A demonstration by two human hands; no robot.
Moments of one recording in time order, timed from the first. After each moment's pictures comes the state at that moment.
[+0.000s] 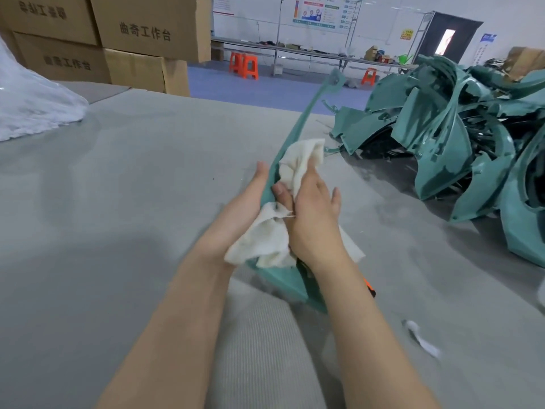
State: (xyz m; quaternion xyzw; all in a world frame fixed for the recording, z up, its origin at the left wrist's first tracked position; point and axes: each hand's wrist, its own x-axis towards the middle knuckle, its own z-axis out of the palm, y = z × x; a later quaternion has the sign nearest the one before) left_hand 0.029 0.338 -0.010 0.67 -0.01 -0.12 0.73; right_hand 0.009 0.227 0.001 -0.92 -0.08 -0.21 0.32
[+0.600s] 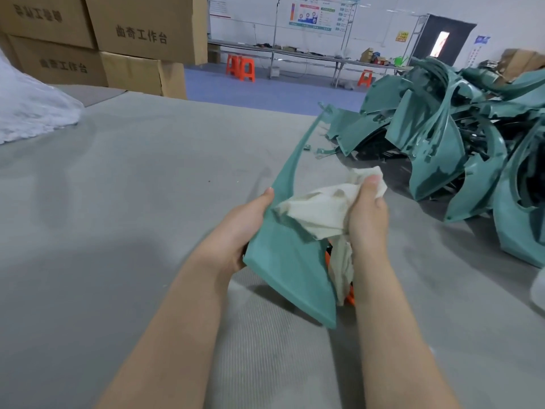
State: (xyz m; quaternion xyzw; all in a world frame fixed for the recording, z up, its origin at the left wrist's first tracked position) left_hand 0.019 0.332 -0.010 0.60 0.07 -0.20 0.77; right_hand 0.025 0.166 0.002 -0.69 0.18 -0.22 0.66
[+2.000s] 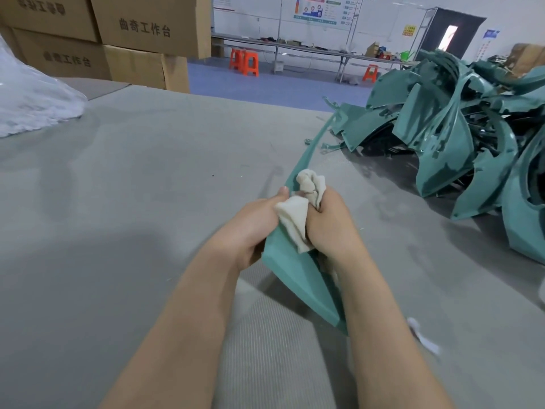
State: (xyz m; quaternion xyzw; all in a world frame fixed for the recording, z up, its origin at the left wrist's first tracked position) left_hand 0.006 0.325 0.001 0.64 0.03 -0.18 0.74; right_hand 0.012 0.198 -0.005 -0.86 -0.05 -0.12 0.49
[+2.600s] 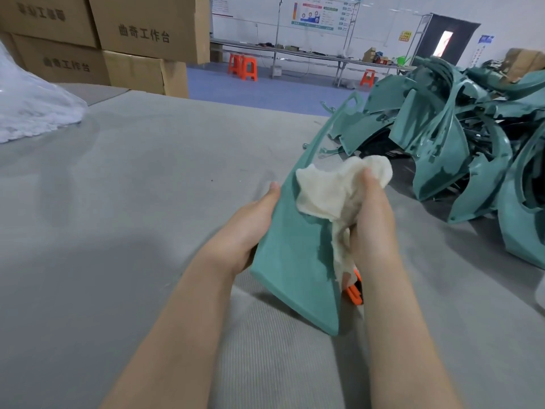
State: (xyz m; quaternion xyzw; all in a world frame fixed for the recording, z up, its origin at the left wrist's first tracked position) left_hand 0.007 0.328 0.001 0.64 0.04 -0.17 0.75; right_hand 0.010 0.171 0.012 -0.63 0.09 -0.17 0.76
